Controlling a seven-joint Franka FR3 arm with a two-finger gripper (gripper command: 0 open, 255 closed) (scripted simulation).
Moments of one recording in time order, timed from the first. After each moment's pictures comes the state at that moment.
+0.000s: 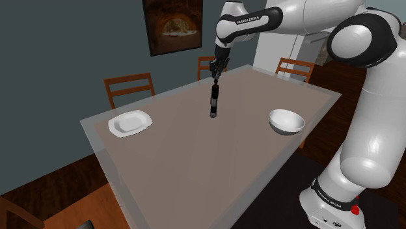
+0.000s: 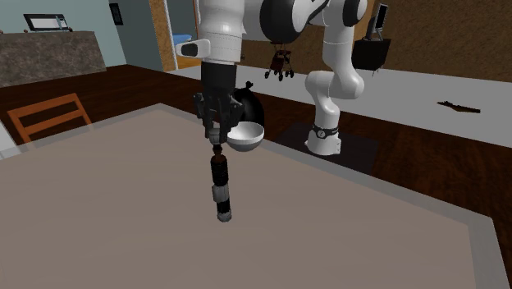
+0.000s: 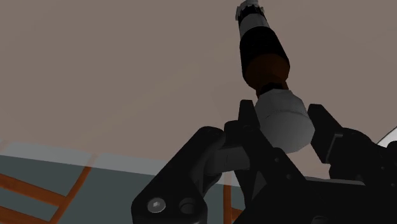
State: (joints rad) arm -0.04 0.23 -0.13 -1.63 0.05 2.04 -0.16
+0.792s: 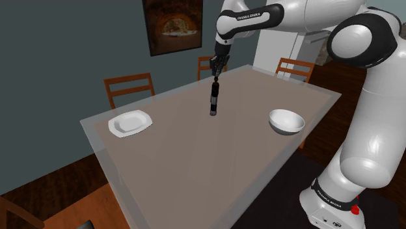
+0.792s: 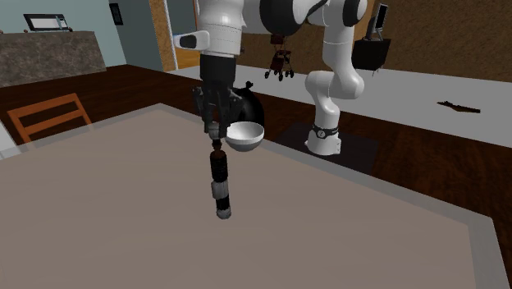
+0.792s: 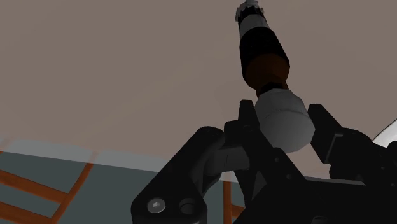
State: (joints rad) arm -0.04 0.23 -0.13 -1.59 0.05 2.00 -0.16
